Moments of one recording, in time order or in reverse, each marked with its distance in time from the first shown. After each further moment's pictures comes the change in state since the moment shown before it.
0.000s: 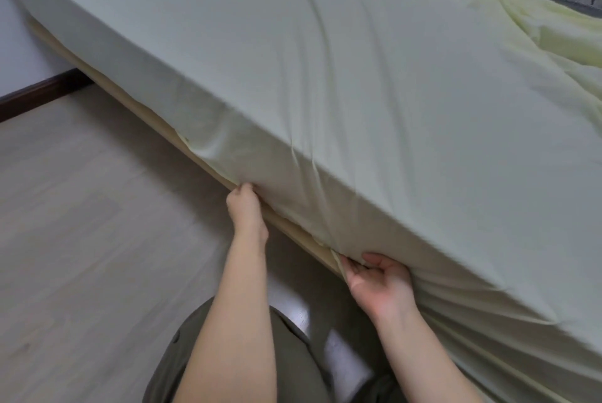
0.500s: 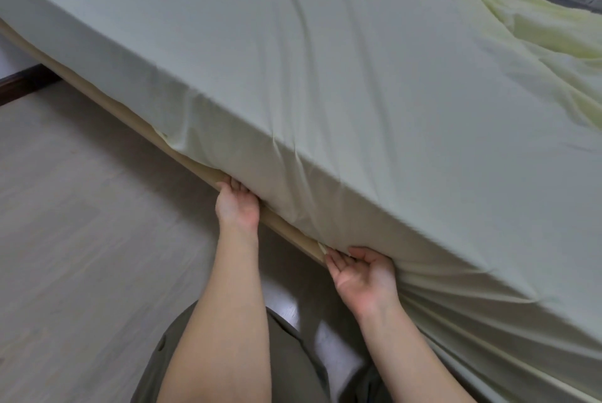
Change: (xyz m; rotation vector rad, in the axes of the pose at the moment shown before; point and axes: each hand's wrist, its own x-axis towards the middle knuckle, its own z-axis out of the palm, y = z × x) left_hand 0.022 -0.016 0.007 -0.561 -0.226 -0.264; right_hand 0.003 0.009 -0.012 -0.107 -0.049 -0.058
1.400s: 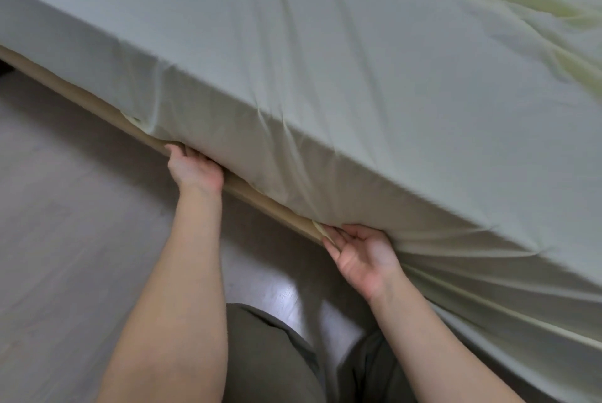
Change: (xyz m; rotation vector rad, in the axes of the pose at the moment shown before) left_hand 0.019 0.042 0.014 -0.016 -0.058 0.049; right_hand 0.008 -0.001 -0.020 -0.179 -0.132 -0.006
